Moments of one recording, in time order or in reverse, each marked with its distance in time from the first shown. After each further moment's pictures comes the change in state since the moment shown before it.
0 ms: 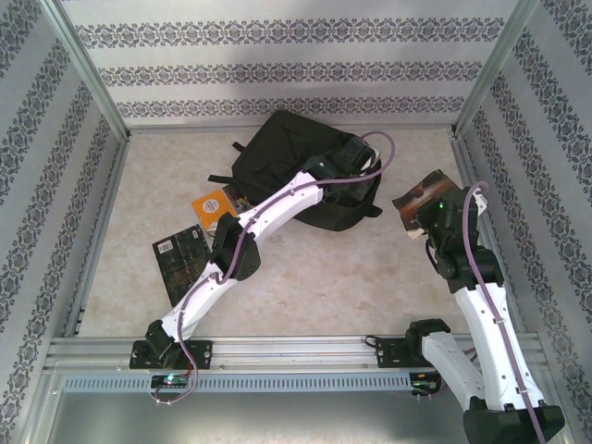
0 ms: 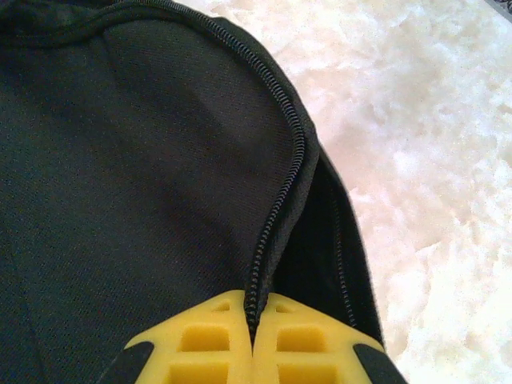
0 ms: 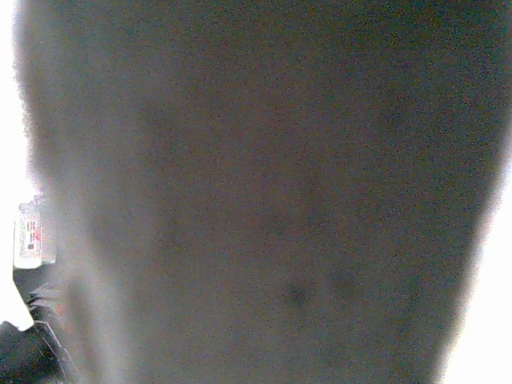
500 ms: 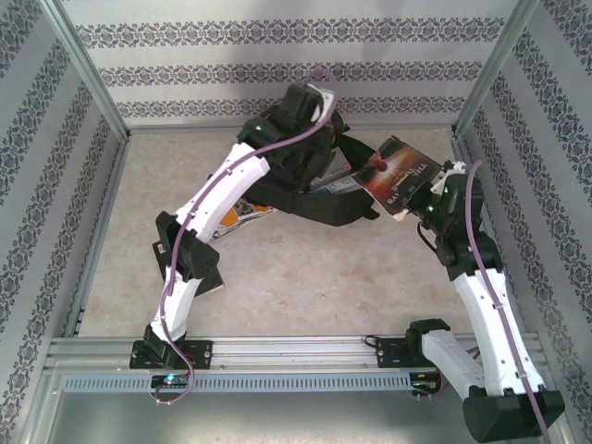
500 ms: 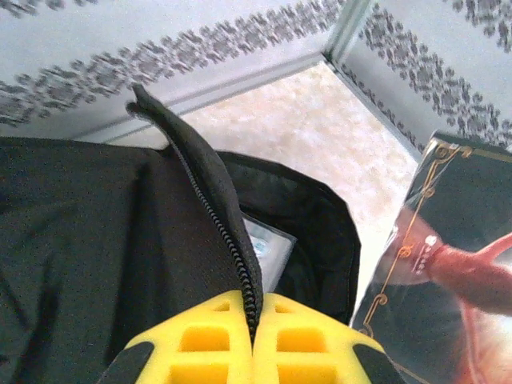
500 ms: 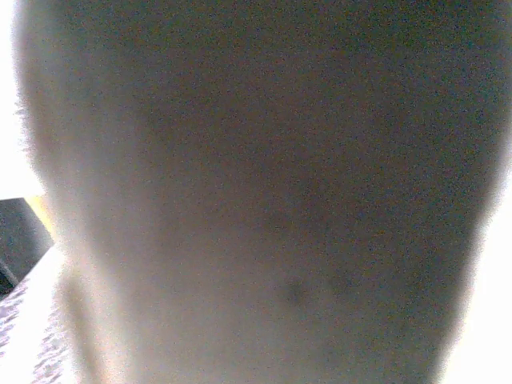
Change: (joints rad) left arm 0.158 -0.392 -0.144 -0.022 0.083 -0.060; right arm -0.013 0.108 0.070 0.217 -0.407 -0.059
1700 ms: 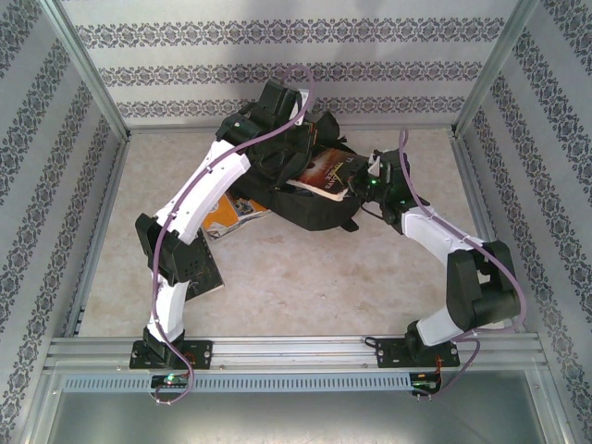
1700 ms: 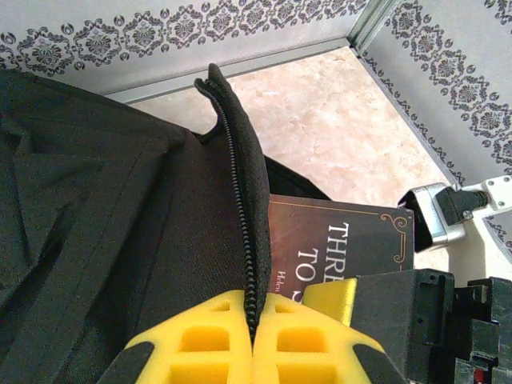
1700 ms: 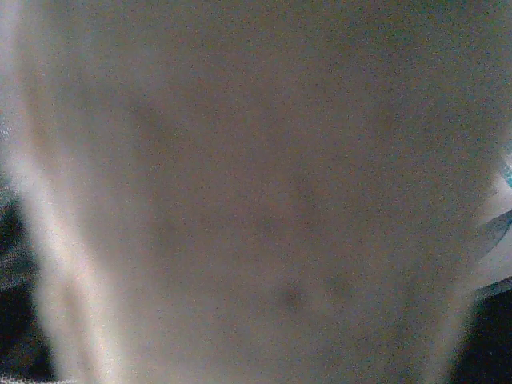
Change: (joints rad) left arm 0.059 -0.113 -0.145 -0.031 0.056 -0.046; right arm 0.165 0.623 -0.026 0.638 -0.277 0.411
